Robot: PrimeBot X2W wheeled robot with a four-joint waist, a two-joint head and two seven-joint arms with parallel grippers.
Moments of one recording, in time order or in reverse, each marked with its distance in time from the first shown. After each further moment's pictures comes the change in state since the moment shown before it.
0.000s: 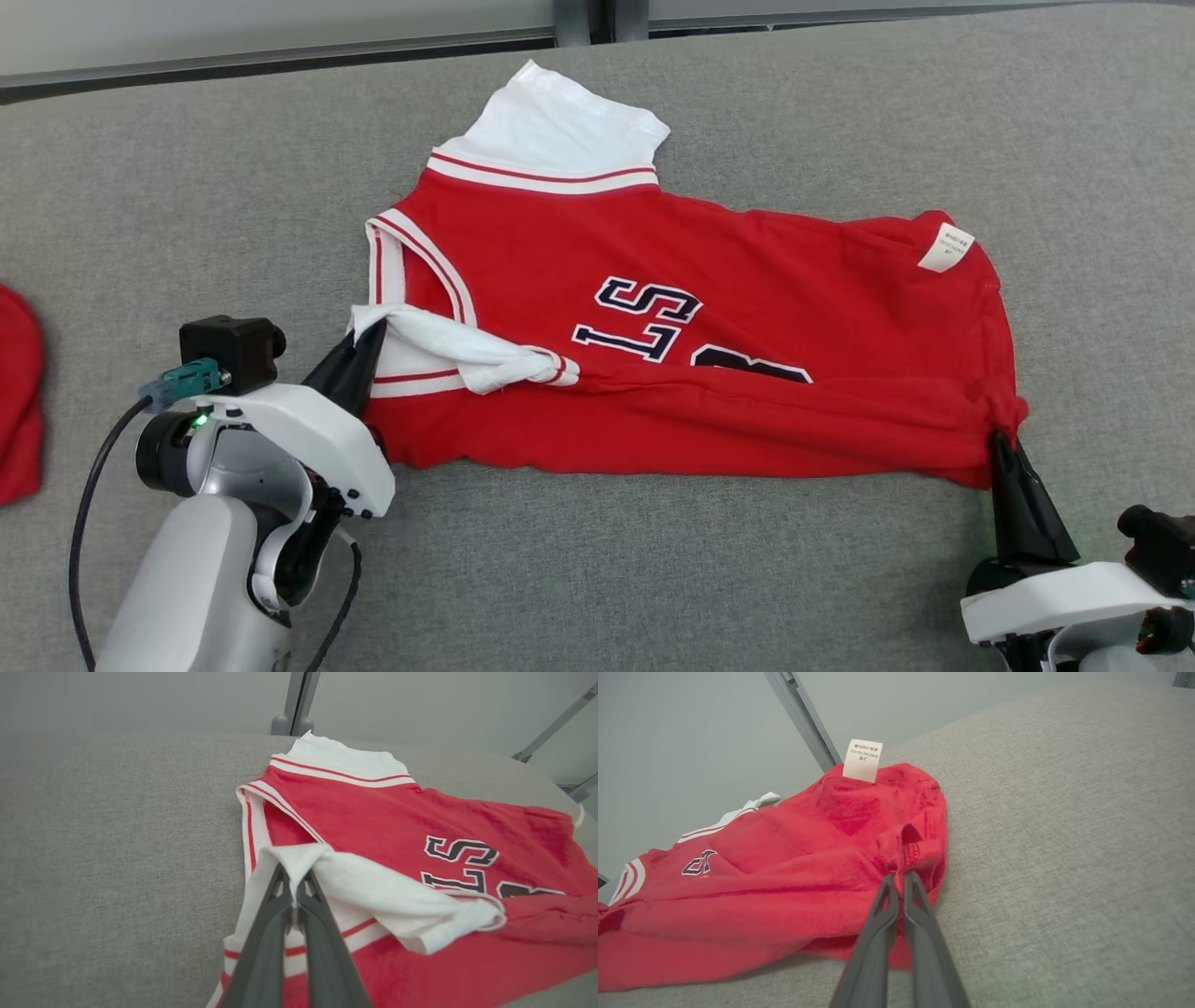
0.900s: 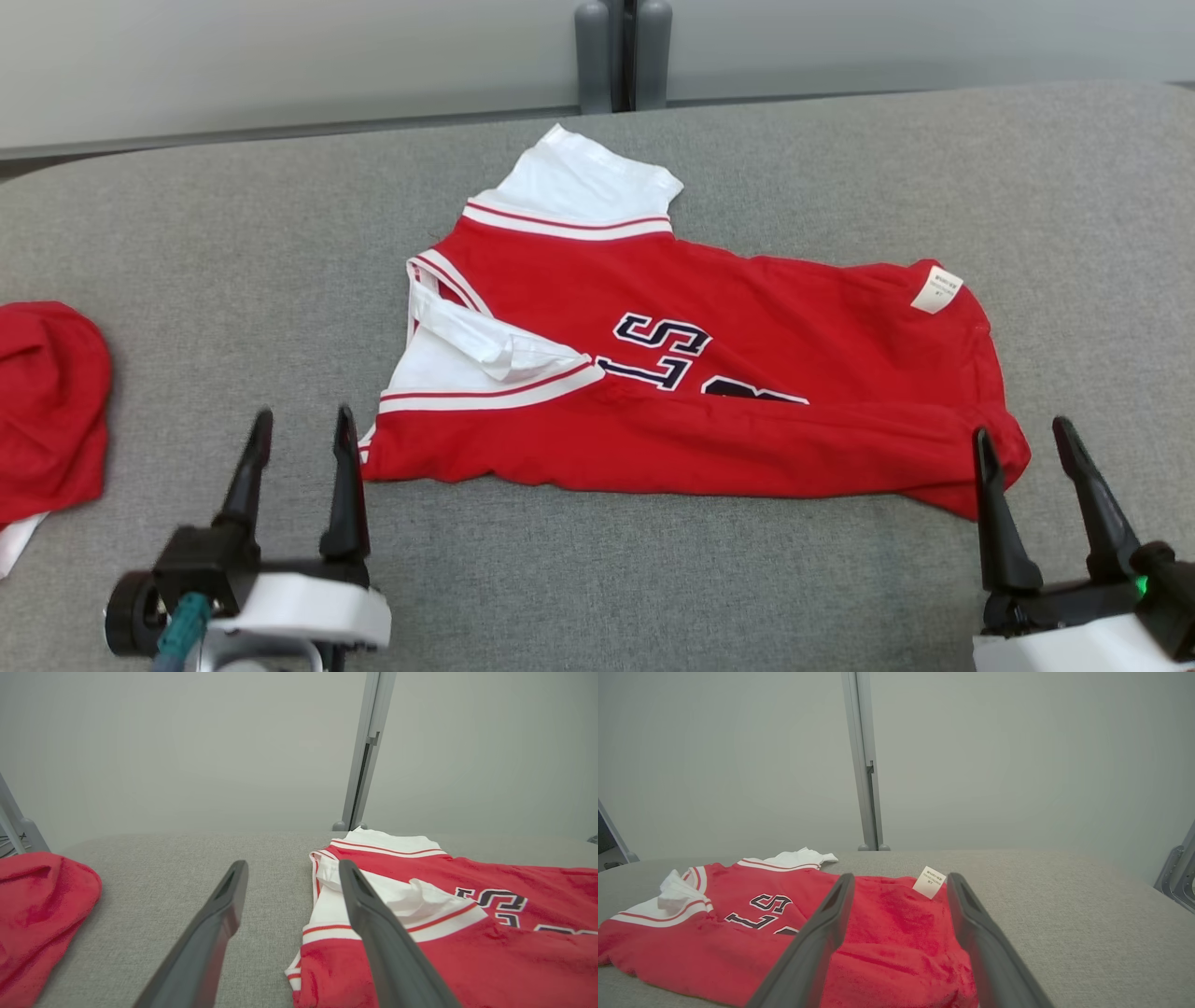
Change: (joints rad) left arm 0.271 -0.068 0.059 -0.065 0.216 0.161 -0.513; right arm 0.135 0.058 -0.097 -0.315 -0.380 0.000 0.000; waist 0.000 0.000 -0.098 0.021
